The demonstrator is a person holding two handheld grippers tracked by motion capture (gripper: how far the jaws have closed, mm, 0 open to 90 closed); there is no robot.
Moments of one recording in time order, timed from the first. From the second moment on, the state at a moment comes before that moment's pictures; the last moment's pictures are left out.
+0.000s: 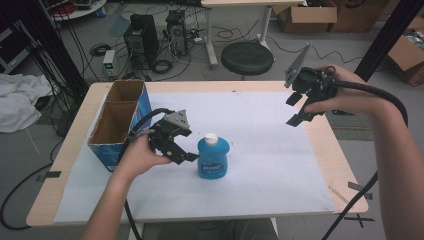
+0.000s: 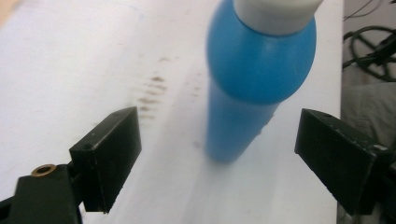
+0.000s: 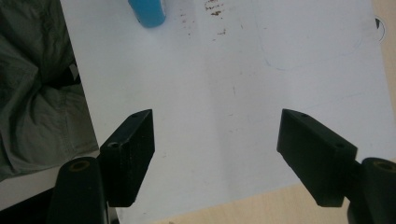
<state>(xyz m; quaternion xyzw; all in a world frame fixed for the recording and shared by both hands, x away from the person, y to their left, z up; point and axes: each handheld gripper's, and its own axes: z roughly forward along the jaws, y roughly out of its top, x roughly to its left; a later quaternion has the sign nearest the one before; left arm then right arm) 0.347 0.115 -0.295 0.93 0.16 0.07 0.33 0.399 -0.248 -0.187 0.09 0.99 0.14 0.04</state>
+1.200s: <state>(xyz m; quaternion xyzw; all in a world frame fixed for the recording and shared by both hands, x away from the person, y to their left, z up) 0.407 0.142 -0.163 0.91 0.32 0.19 0.19 0.396 -0.229 -0.190 0.08 0.99 0.14 0.04</state>
